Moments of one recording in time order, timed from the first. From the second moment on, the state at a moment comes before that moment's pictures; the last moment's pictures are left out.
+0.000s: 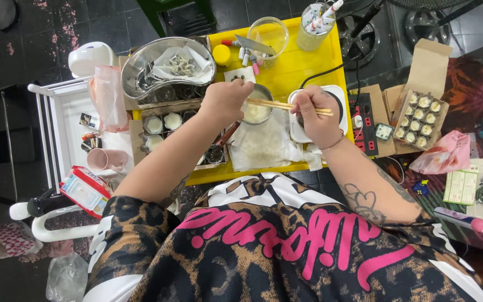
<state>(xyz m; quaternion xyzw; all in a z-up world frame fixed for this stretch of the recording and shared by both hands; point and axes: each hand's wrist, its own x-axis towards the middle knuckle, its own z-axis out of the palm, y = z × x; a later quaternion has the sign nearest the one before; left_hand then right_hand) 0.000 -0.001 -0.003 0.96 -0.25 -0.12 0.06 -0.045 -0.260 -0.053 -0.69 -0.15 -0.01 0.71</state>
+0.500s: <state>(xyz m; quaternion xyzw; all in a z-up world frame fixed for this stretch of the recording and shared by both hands) 0.005 -0.007 -0.011 0.96 -0.26 -0.11 0.04 -0.049 -0.252 -0.044 -0.67 -0.21 -0.03 0.71</state>
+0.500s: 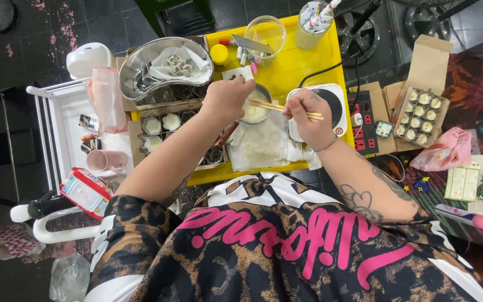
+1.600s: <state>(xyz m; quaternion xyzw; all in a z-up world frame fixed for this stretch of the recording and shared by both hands) -0.011 -0.002 0.001 0.97 -0.16 -0.11 0.15 -0.055 -0.242 -0.020 -0.73 -0.17 -0.12 0.65</state>
